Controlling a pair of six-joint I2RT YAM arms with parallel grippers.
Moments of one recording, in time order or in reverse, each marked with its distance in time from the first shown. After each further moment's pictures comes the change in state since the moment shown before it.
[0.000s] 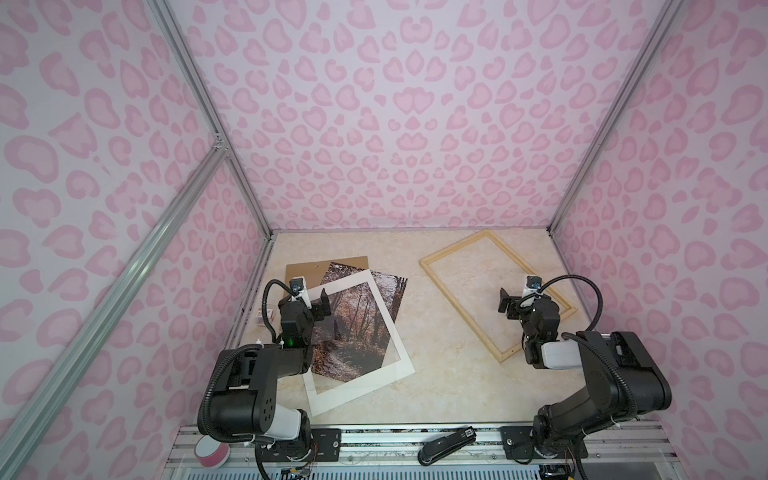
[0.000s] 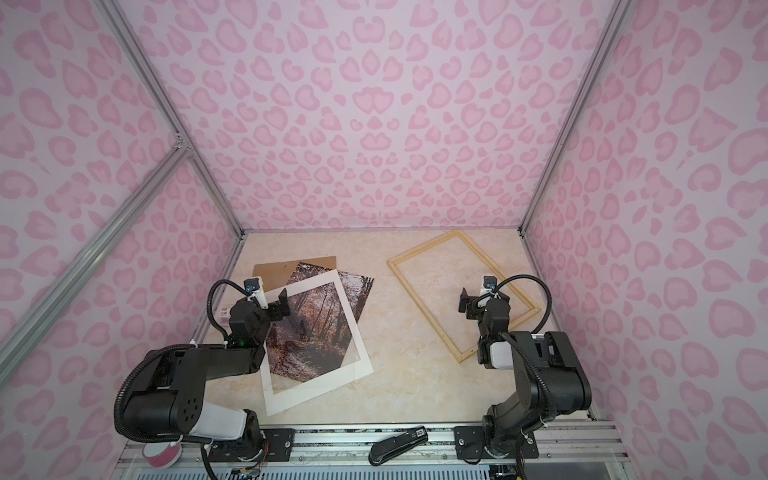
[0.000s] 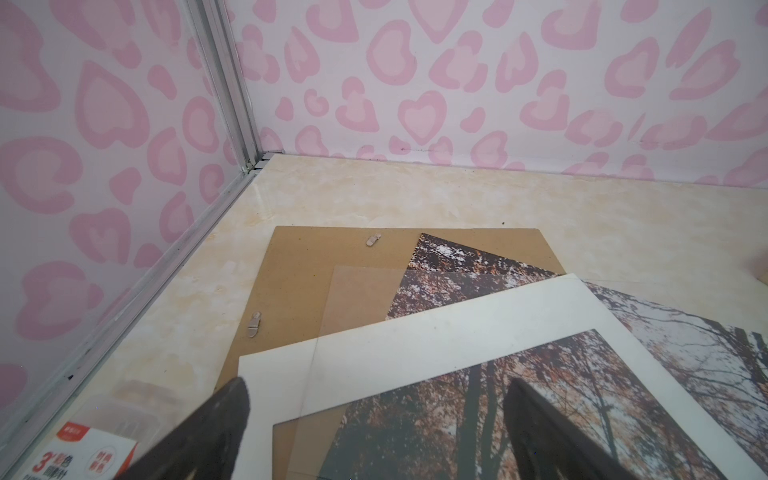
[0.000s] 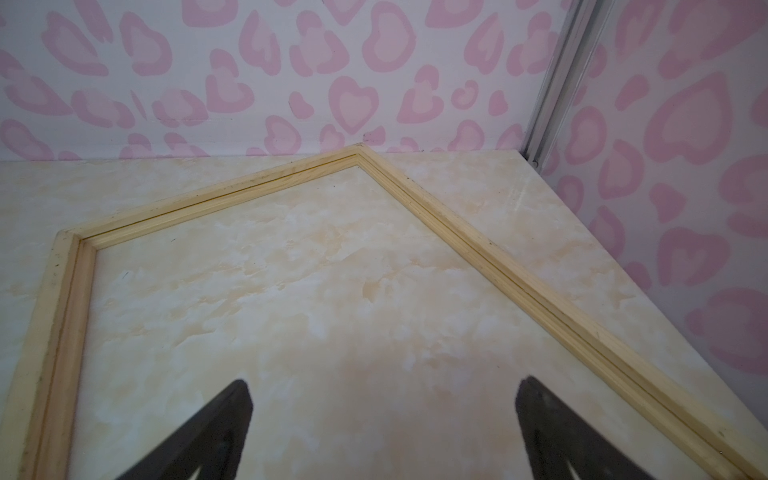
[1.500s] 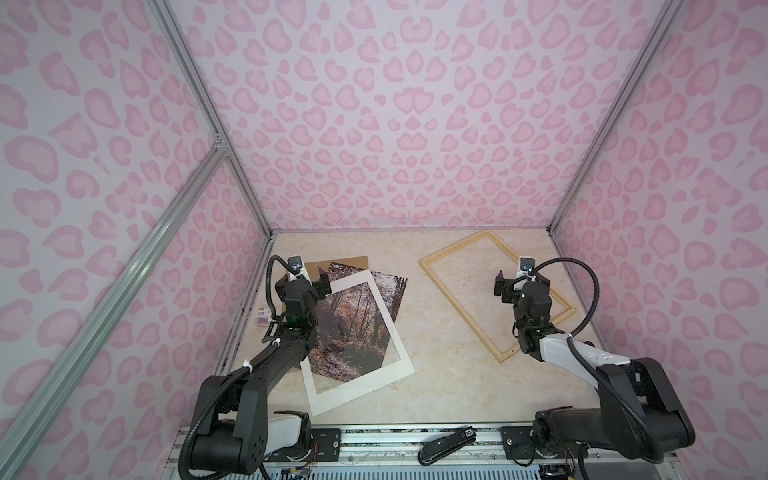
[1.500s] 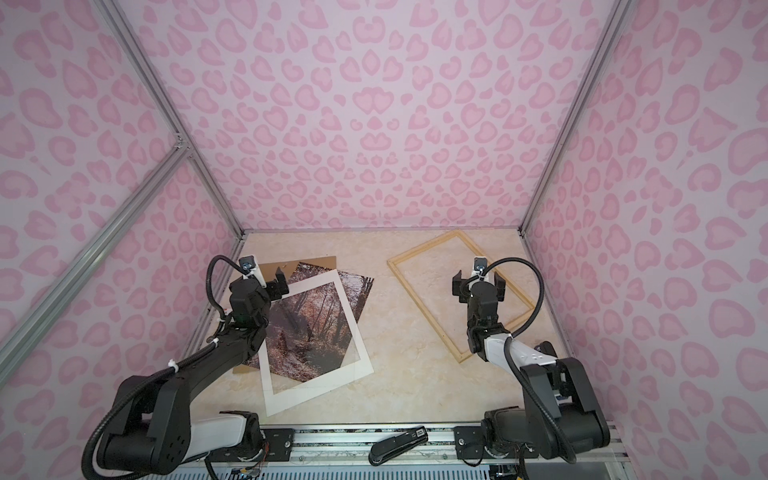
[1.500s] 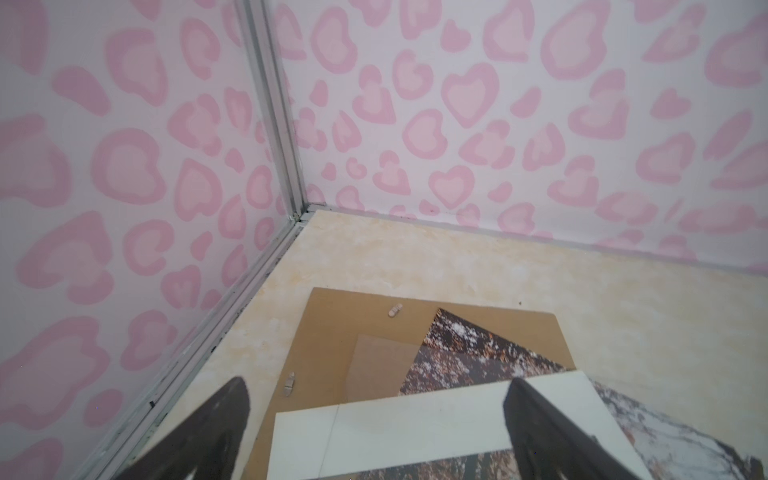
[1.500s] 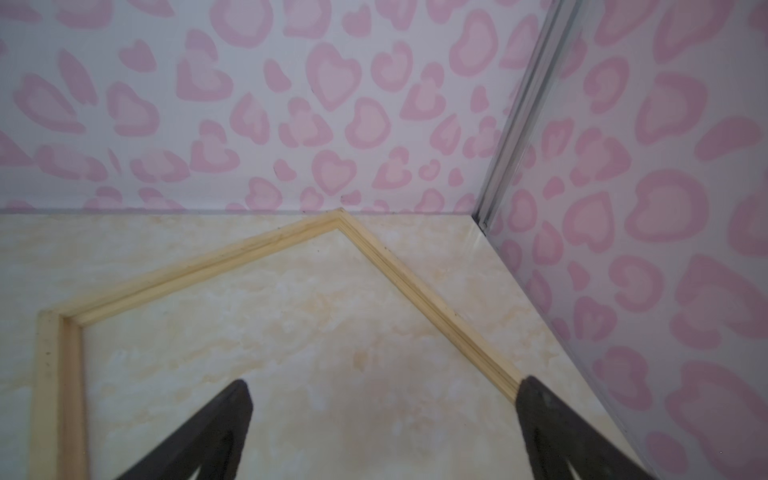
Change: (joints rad) left arm -0.120 -0.219 0.264 -0.433 -0.293 -0.062; right arm 0.210 -0.260 0.223 -0.399 0.335 -0.053
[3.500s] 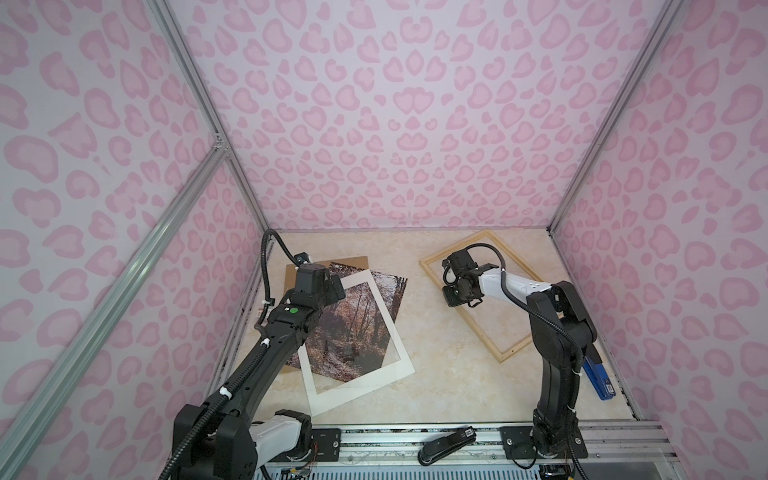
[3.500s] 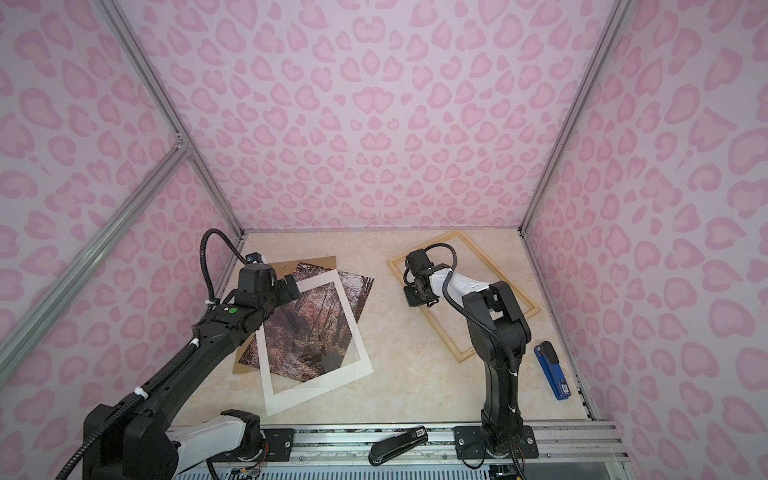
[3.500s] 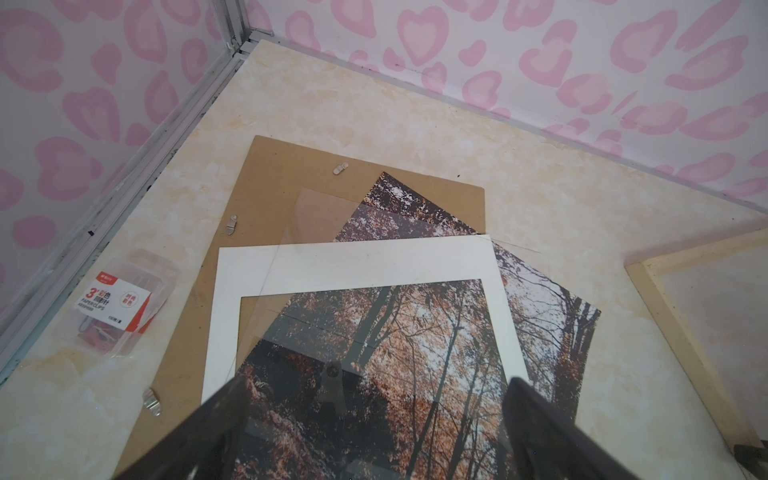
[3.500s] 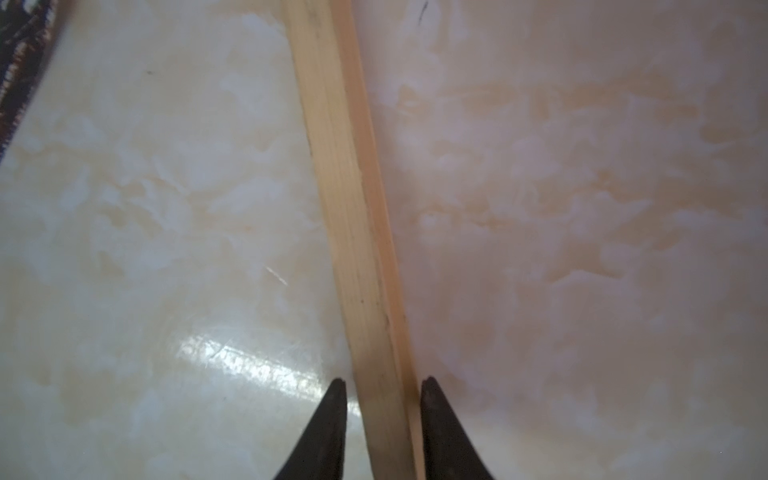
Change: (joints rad) left arm -0.122 -0.063 0.285 -0.820 0.095 -0.325; right arm 0.225 0.690 0.802 -1.111 -0.373 0.122
